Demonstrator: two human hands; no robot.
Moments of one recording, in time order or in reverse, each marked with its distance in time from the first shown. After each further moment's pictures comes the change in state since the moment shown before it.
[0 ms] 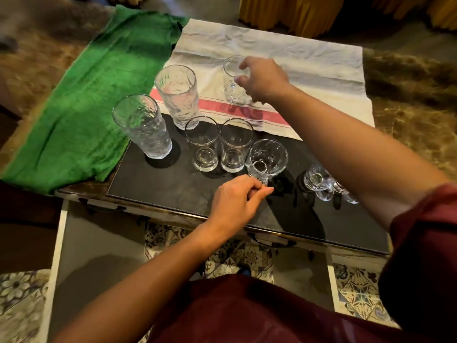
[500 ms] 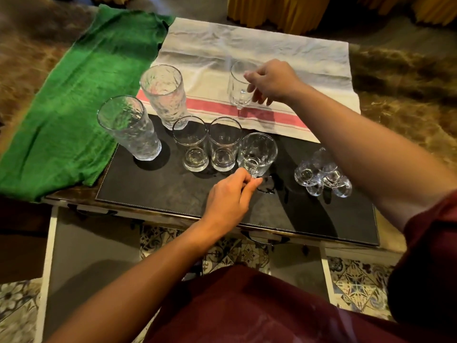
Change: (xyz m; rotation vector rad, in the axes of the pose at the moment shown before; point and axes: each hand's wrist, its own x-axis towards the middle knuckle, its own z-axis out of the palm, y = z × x) left_hand 0.004 0.000 0.006 -0.018 -0.057 -0.060; right_hand -0.013 0.049 -0.017 0.229 -0.068 0.069
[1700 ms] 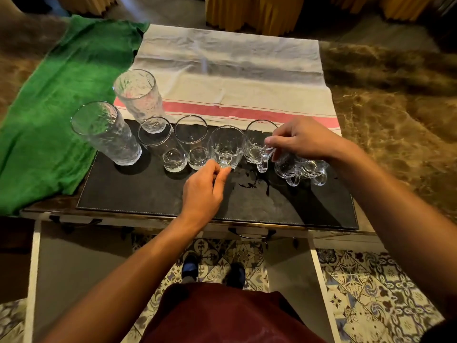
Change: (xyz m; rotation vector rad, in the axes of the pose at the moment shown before) left_hand 0.006 -0.017 -0.004 0.060 0.119 0.045; right_hand -0.145 0.077 -0.029 0.082 -0.260 -0.037
